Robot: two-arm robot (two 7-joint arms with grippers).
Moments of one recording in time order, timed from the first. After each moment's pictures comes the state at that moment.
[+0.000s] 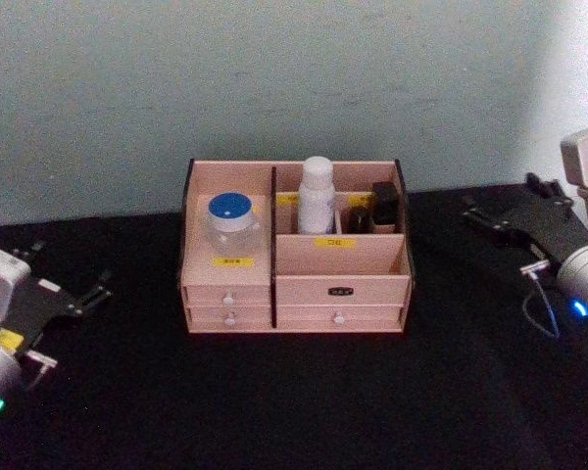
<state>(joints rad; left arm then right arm) -0.20 0.60 0.45 -1.41 -0.25 -0.12 0.03 0.15 0.51 -0.19 -1.63 0.29 0.22 0.03</state>
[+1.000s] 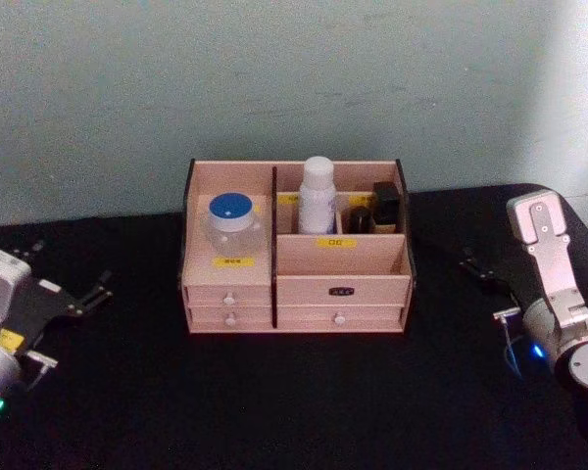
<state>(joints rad) -0.20 0.60 0.45 -1.41 -0.25 -0.12 0.03 0.18 0.37 -0.24 -1.40 0.09 0.20 -0.16</state>
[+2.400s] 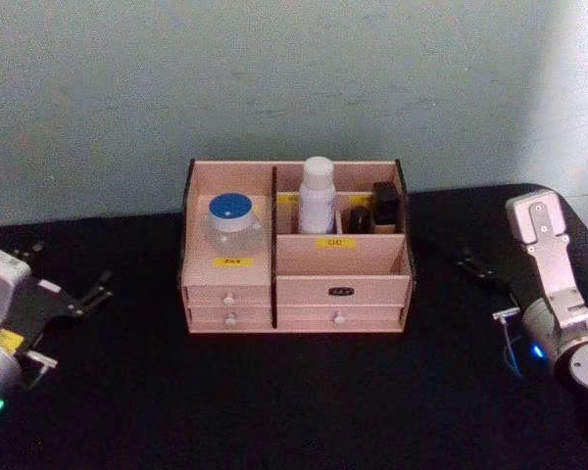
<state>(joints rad) -0.20 0.60 0.45 -1.41 -0.25 -0.12 0.03 0.18 0.37 -0.24 -1.41 0.10 0.20 -0.16</state>
